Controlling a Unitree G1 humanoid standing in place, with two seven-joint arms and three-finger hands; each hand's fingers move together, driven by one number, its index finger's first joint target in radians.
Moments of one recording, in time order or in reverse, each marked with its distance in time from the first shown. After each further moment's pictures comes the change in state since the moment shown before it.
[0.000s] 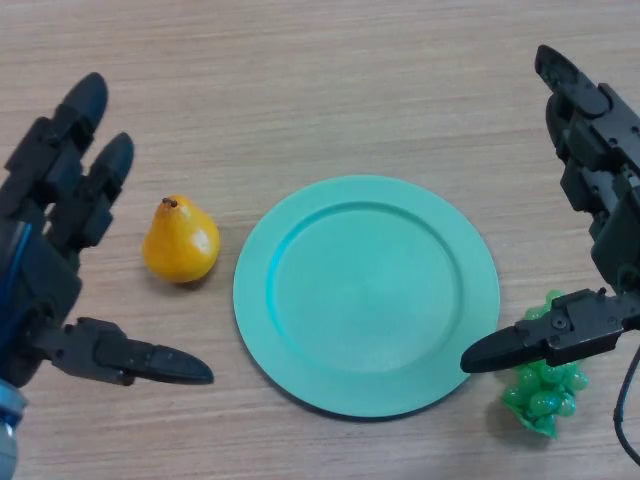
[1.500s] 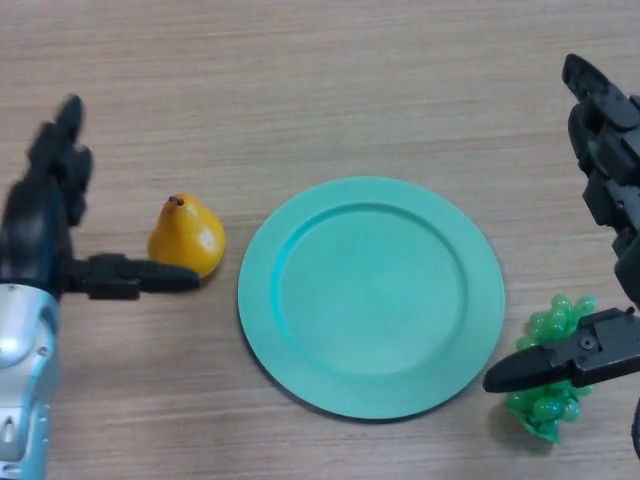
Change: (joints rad) left arm -0.350 0.084 -0.145 0.865 0.144 -0.316 0.239; right arm 0.086 0.000 -0.055 -0.058 0.045 -0.014 0.020
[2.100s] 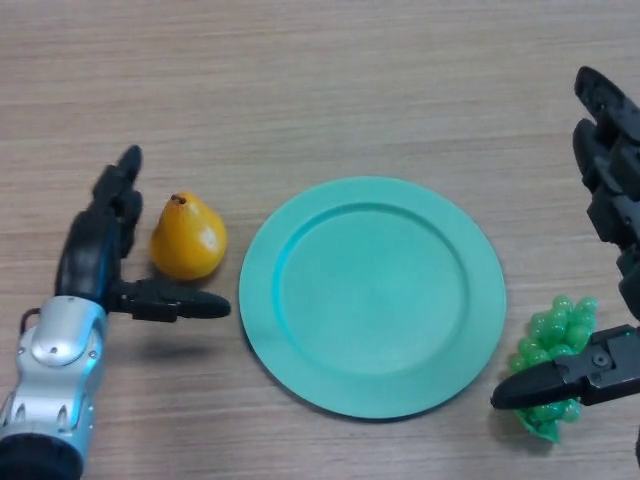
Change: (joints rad) left arm -0.226 -0.044 -0.048 0.629 0.075 -0.287 -0.043; right arm 0.042 0.013 -0.029 -0.059 0.088 0.047 -0.018
